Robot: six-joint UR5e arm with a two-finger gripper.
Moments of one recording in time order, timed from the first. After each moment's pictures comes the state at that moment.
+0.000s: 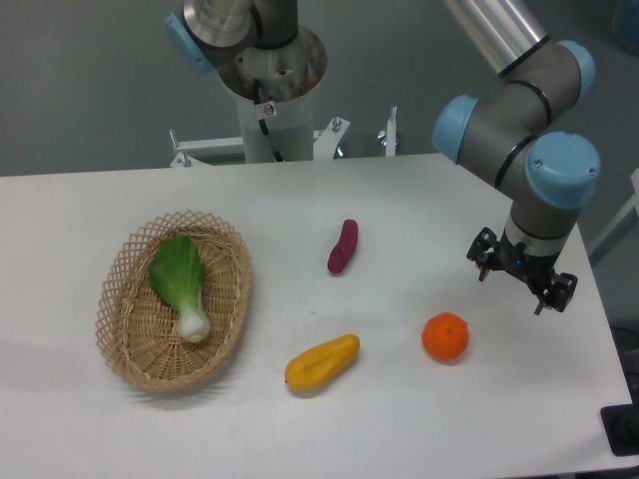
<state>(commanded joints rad) 2.73 -2.09 -1.46 -1.04 1.58 1.45</state>
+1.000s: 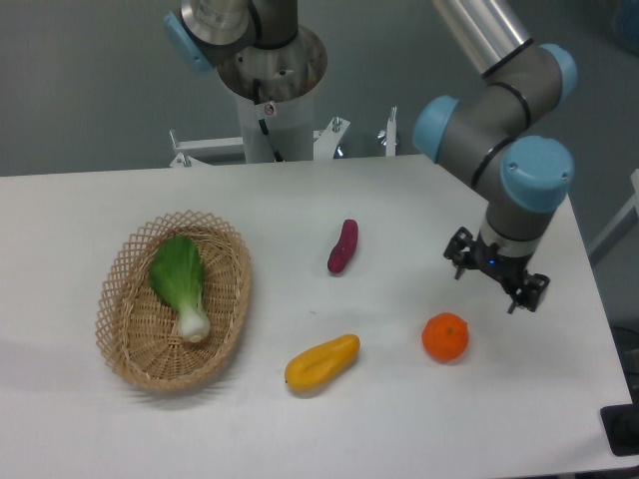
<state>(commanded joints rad) 2.67 -1.99 -1.64 -1.03 1.56 1.40</state>
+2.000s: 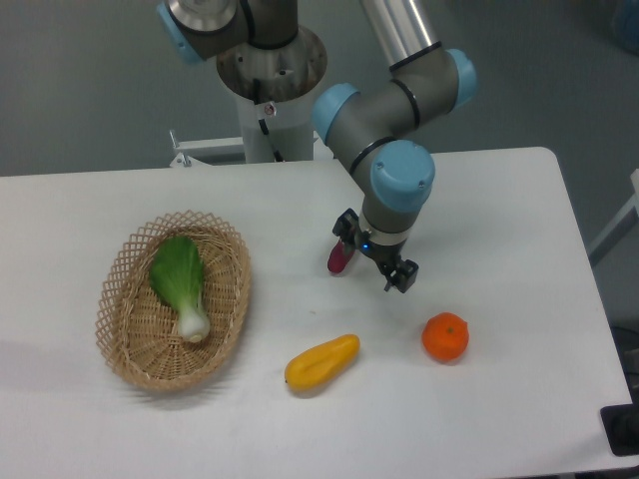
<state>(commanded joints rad) 2.53 -1.89 -1.92 -1.01 1.55 1.33</state>
